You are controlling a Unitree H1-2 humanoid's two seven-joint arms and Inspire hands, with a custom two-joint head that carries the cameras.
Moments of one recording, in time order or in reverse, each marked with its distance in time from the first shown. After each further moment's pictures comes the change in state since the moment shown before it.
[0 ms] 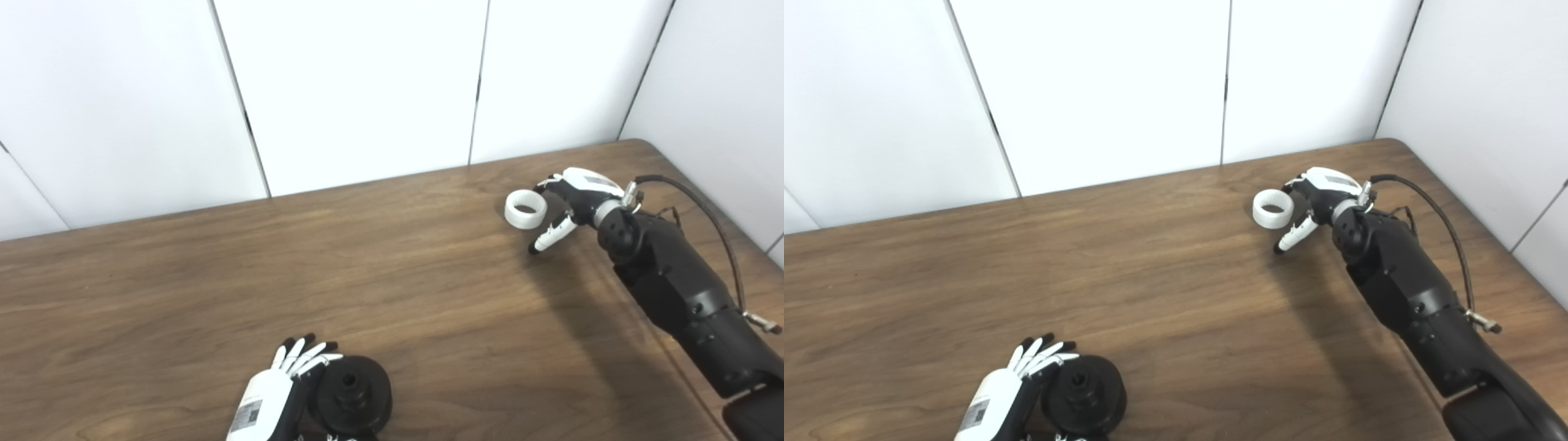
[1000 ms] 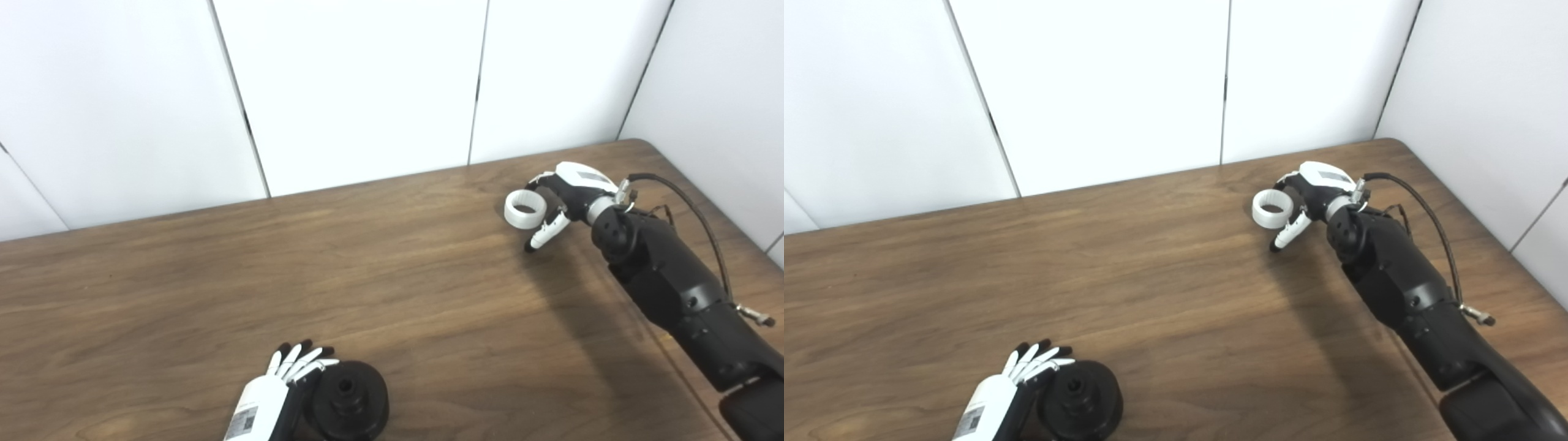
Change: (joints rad) left arm 0.026 0.005 0.008 -0.024 0.008 0.001 -0.002; right arm -0.029 0.000 0.039 0.058 0.051 -0.070 -0.104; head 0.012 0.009
